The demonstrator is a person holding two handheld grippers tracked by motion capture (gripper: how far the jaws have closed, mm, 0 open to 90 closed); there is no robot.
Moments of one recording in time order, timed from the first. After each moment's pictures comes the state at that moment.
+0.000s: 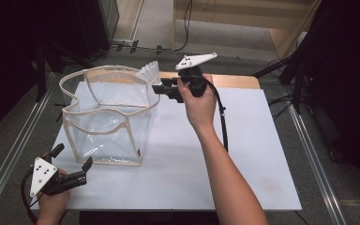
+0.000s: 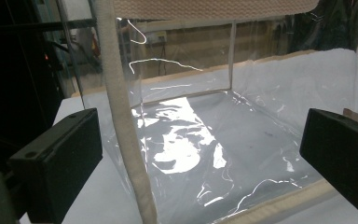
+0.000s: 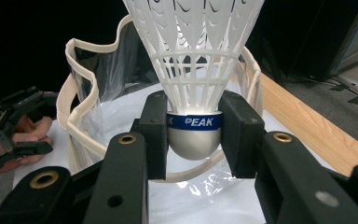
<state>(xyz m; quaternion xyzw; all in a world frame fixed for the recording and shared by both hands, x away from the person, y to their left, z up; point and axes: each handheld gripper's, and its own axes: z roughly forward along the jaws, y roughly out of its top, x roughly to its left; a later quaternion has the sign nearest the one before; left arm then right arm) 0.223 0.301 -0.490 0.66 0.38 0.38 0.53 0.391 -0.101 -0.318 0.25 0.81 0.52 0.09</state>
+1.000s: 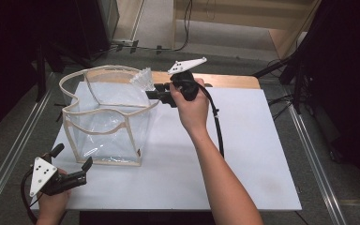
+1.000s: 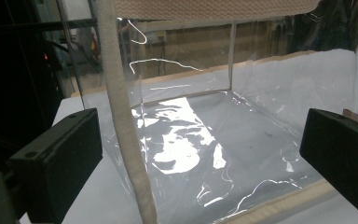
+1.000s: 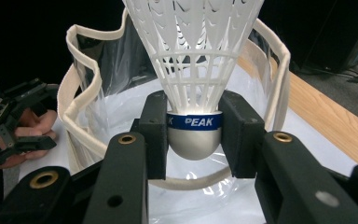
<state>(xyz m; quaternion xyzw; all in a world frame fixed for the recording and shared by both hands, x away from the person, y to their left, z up) 0.223 0.301 -0.490 0.66 0.38 0.37 0.53 0.395 -0.084 -0.334 0.25 0.82 0.52 0.06</state>
